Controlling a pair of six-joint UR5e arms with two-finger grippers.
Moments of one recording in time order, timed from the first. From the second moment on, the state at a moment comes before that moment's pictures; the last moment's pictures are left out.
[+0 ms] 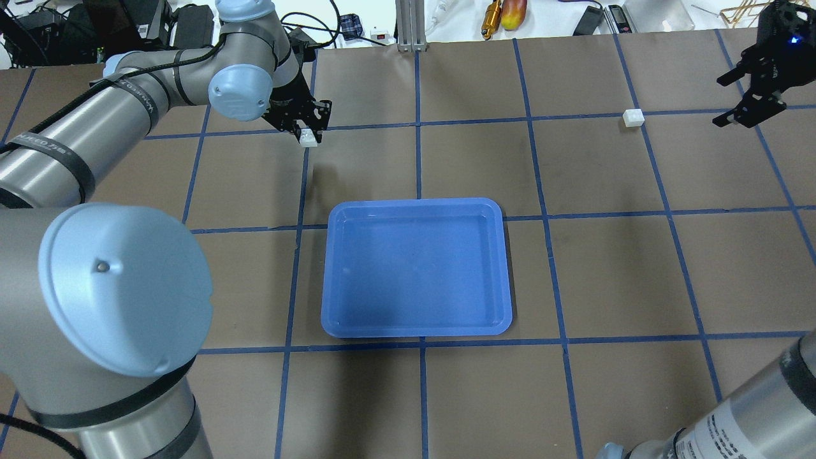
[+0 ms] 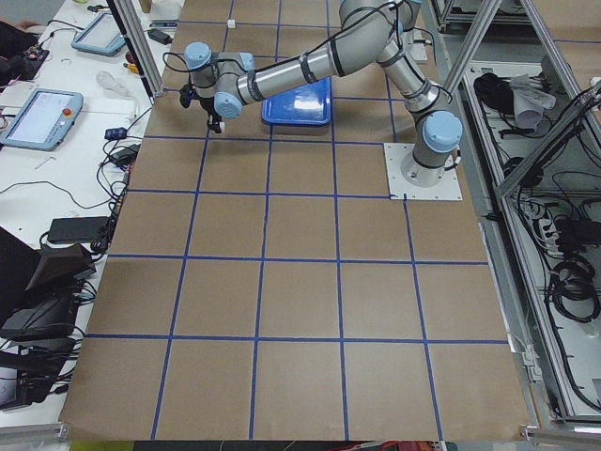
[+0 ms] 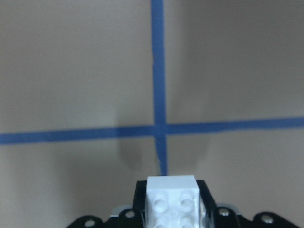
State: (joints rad) left arm -1.61 -2.22 -1.35 -1.17 1.52 0.03; right arm 1.00 -1.03 1.38 -1.88 -1.13 -1.82
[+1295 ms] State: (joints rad) left arm -1.96 -2.02 -1.83 -0.90 1.49 -0.45; right arm 1.05 -0.66 0.99 -1.62 -1.04 -2.12
